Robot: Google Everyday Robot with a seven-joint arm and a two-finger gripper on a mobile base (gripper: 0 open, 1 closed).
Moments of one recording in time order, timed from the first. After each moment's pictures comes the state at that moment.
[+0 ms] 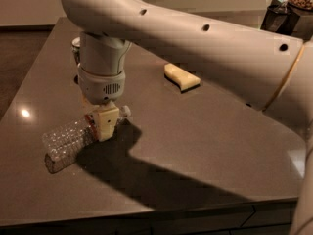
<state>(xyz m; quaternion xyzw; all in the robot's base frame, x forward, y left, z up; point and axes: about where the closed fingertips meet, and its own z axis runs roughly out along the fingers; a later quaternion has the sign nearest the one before) 0.460 0.126 0.850 -0.88 0.45 0.12 0.07</state>
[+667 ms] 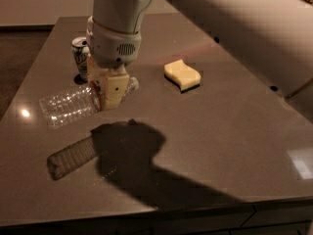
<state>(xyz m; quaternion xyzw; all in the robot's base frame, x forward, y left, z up) 0.471 0.106 0.932 -0.88 0.45 0.12 0.12</state>
